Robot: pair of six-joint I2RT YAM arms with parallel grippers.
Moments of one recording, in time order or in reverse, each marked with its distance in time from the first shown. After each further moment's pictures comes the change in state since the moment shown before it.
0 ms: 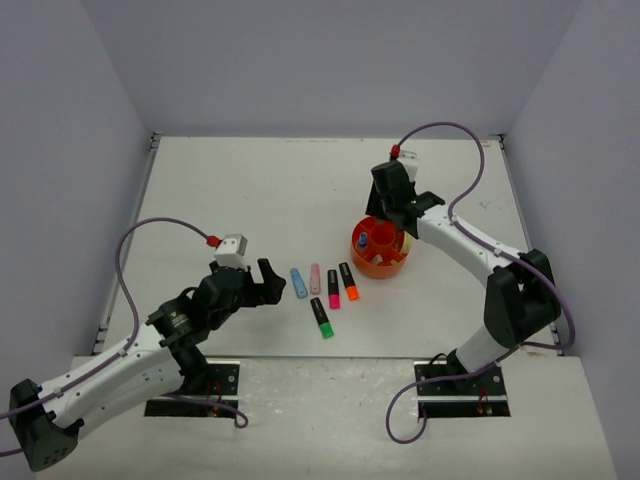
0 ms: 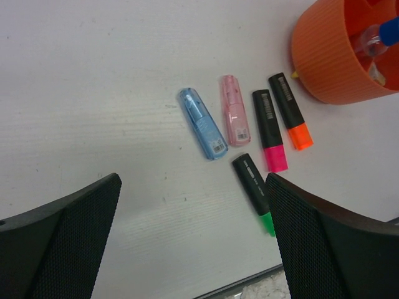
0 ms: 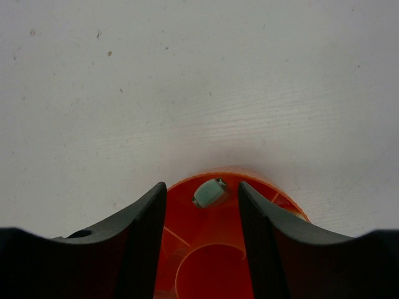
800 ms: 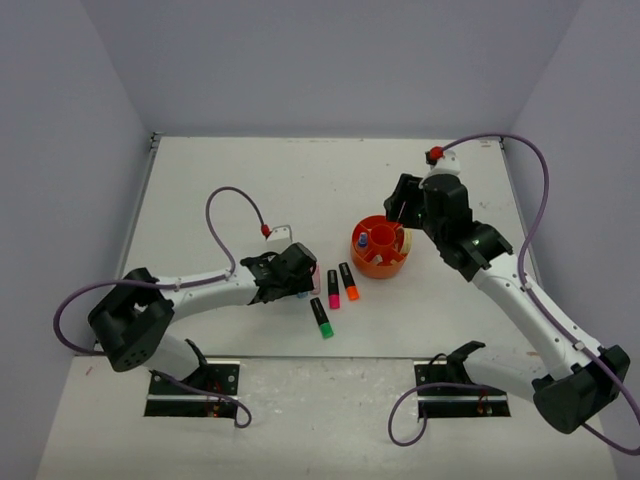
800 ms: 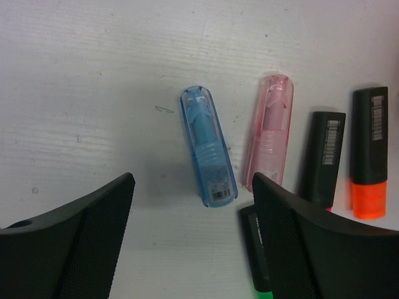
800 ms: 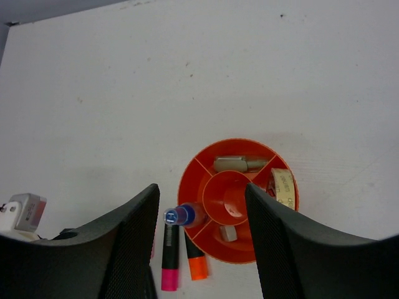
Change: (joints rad) left arm -0.051 0.824 0.307 0.001 -0.096 -0.267; right arm 0.000 -0.500 -0.120 -0.049 -0.148 -0.085
